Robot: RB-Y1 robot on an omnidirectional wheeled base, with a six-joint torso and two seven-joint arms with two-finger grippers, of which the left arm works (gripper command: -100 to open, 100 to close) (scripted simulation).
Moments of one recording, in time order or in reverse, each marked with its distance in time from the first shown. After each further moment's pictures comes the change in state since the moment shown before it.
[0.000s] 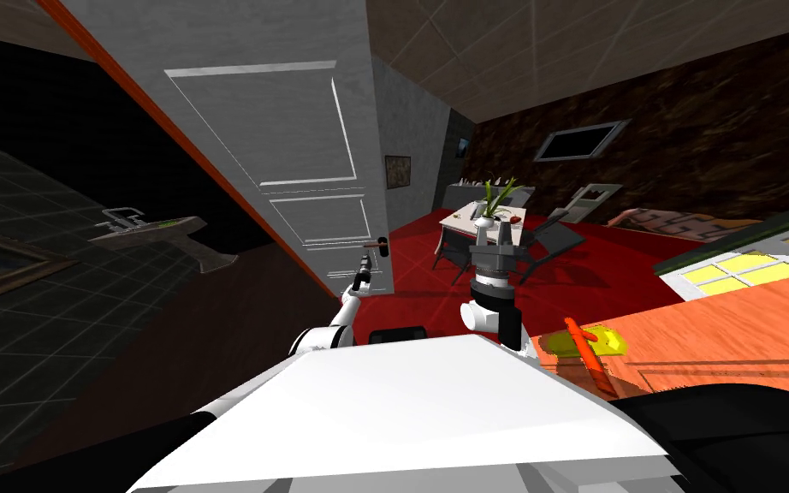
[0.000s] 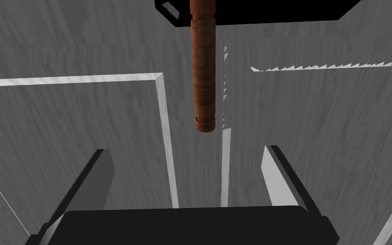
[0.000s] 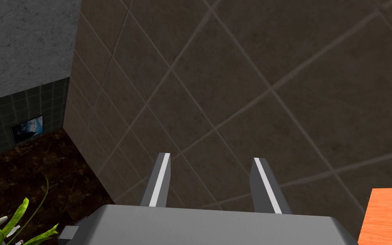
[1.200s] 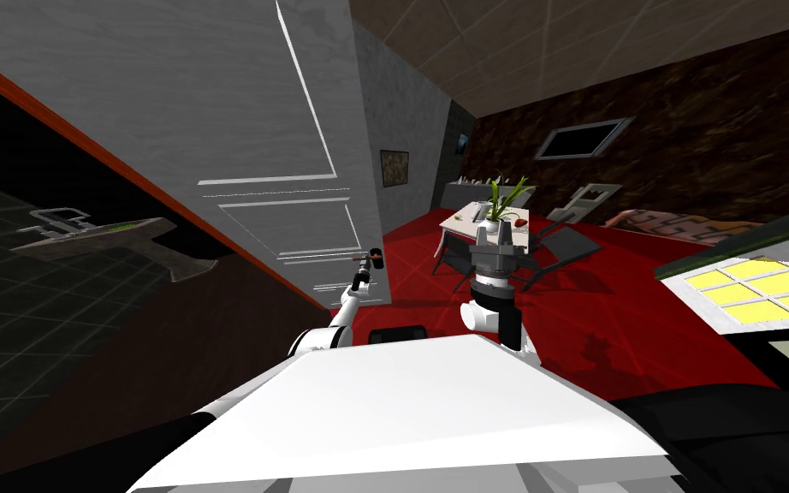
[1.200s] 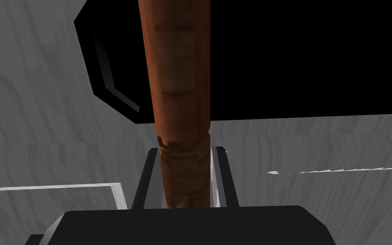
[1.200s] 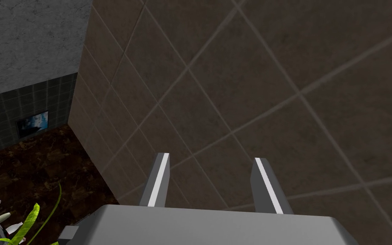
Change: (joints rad) arm 0.007 0.002 0.011 -0.010 0.004 0.004 -0.004
